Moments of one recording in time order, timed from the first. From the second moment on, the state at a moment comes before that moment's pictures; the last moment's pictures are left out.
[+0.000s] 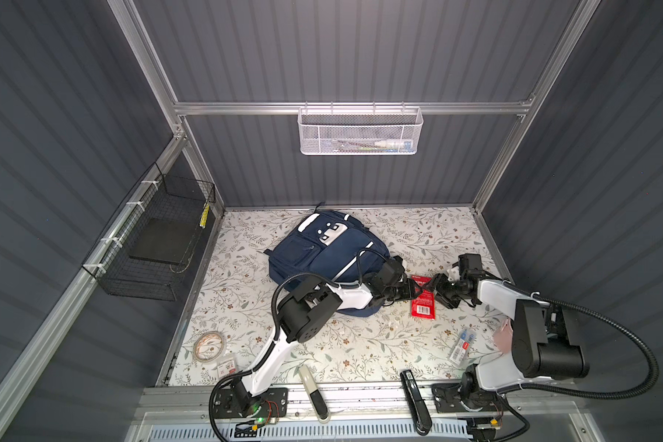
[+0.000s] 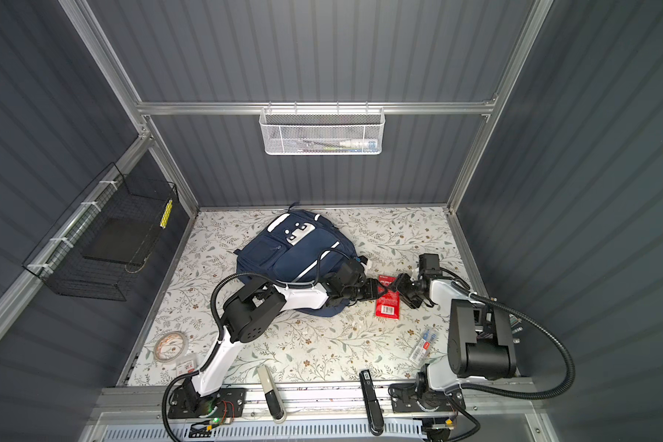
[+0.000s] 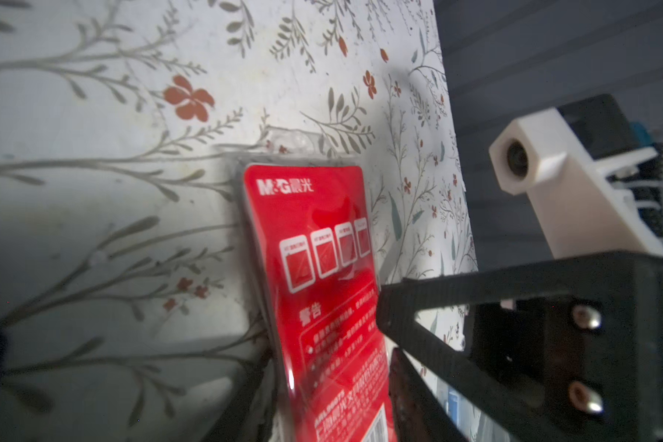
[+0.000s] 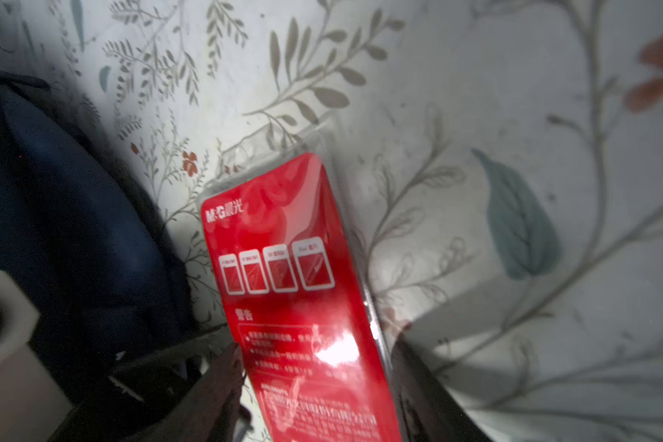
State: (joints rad) left arm -0.98 2.32 1.49 0.28 0.33 -0.95; right arm -0.07 1.52 0.70 -0.31 -0.42 0.58
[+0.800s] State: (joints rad) left arm -0.96 2.31 1.43 0.43 0.47 -1.06; right arm -0.12 1.38 0.60 -0.22 -0.58 0.59
